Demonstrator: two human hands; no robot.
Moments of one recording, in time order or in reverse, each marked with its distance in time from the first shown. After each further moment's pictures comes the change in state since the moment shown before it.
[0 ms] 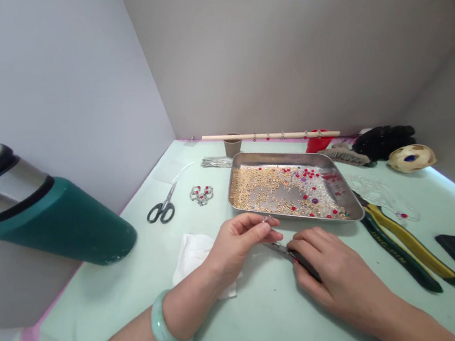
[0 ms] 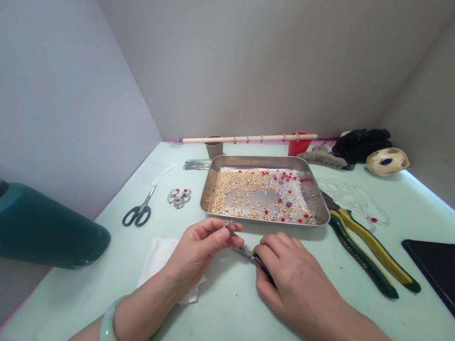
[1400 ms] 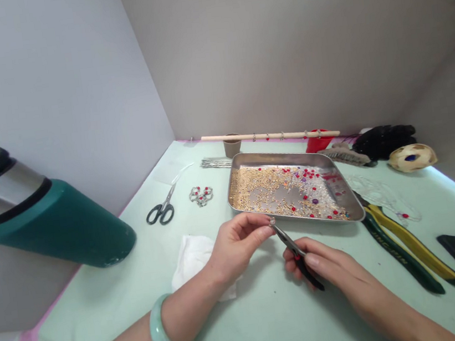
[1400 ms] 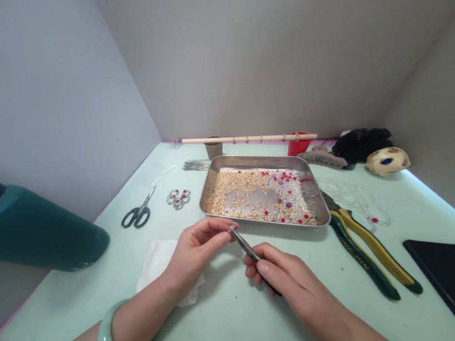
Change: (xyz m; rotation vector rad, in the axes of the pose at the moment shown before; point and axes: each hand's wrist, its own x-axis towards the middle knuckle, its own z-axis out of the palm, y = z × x) left_hand -0.001 0.004 0.003 0.219 0.094 0.117; right_hand -0.001 -0.011 -0.018 1.077 -0.228 0.402
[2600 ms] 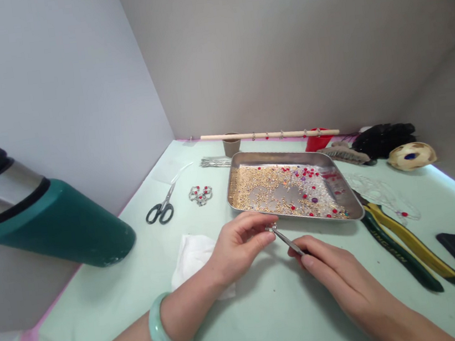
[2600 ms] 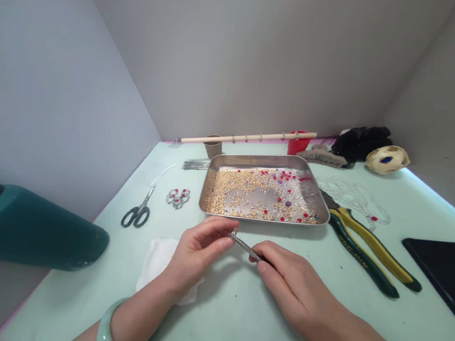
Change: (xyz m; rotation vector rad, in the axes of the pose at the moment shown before) left_hand 0.001 -0.002 -0.006 0.230 -0.124 0.157; right_hand -0.003 -0.010 0.001 -0.499 0.113 -0.162
